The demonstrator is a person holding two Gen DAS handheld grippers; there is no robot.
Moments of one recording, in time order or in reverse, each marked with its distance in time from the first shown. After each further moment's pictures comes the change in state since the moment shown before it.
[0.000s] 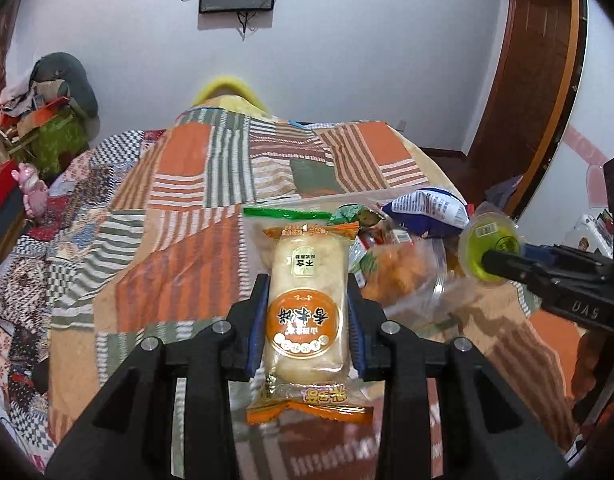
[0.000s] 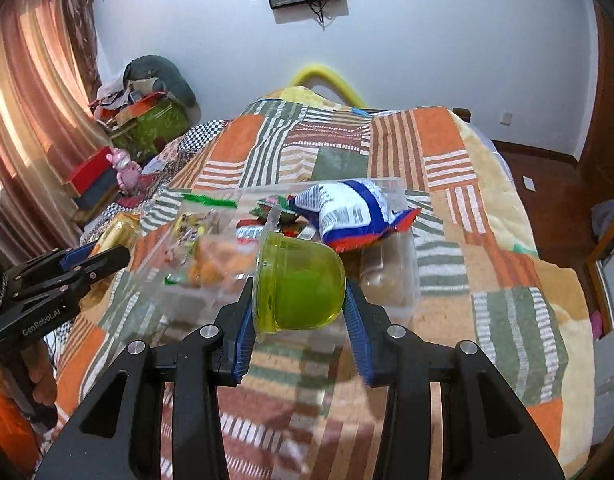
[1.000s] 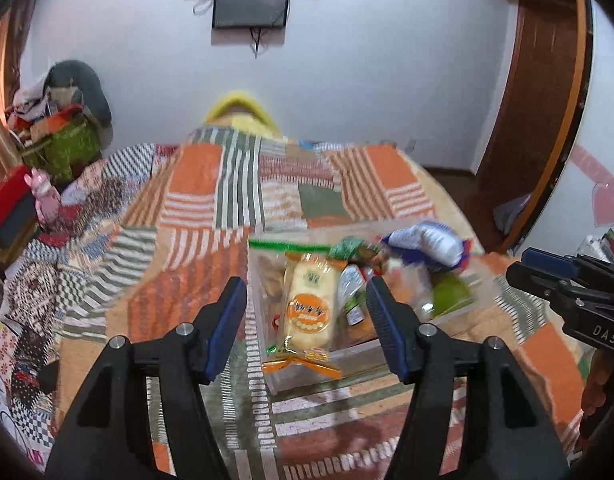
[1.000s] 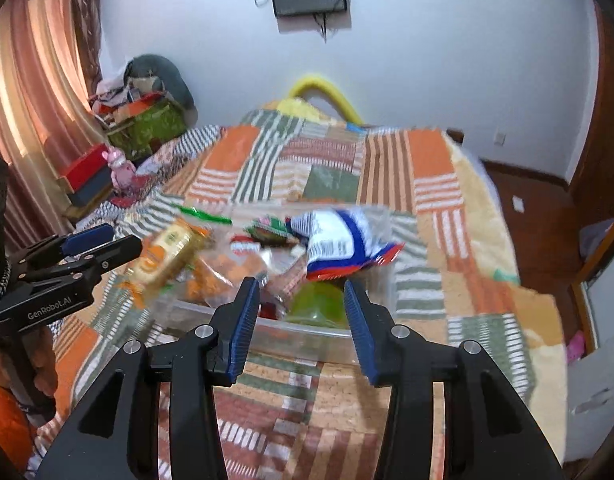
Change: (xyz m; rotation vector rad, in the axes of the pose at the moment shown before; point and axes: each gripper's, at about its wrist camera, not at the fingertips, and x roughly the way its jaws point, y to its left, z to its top) left arm -0.037 -0.010 0.016 -0.024 -0.092 0.044; right arm -0.059 0.005 0.007 -0.069 -0.081 -0.050
